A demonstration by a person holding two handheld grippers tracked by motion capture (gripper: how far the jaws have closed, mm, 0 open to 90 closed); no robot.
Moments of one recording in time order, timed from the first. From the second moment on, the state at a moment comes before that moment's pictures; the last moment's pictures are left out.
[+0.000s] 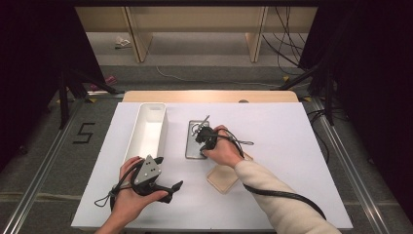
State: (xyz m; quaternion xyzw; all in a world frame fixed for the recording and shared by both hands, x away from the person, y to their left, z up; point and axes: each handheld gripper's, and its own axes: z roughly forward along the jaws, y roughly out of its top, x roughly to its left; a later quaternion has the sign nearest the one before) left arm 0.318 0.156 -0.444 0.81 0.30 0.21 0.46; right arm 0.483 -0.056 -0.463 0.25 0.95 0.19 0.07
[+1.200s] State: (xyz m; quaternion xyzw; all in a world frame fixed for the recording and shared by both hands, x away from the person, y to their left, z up) left arm 0.318 0.155 -0.444 0.81 0.29 0.20 0.46; right arm 0.472 -0.014 -0.453 0.03 0.99 0.06 0.12
